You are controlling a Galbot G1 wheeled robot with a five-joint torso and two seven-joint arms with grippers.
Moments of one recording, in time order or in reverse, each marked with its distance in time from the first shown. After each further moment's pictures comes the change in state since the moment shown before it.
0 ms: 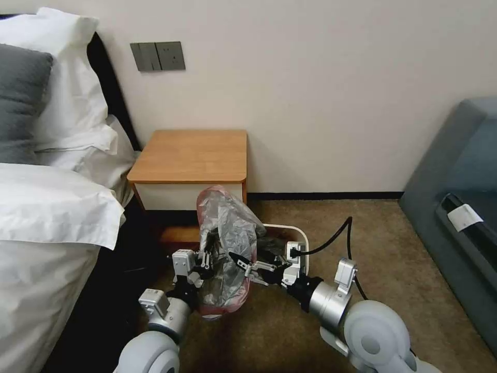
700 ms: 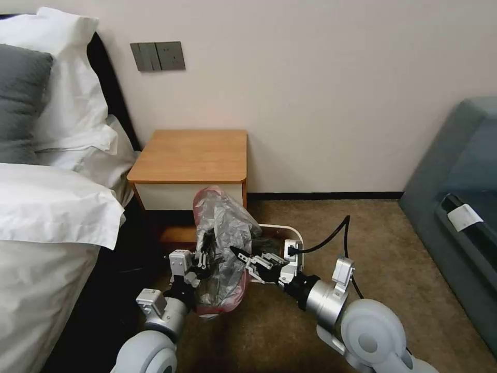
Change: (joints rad) left arm -0.003 -0.003 -0.008 0.018 -0.005 -0.003 0.005; right arm -0.008 0.004 0.005 0.012 0.008 0.010 -0.001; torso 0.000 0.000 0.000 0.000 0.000
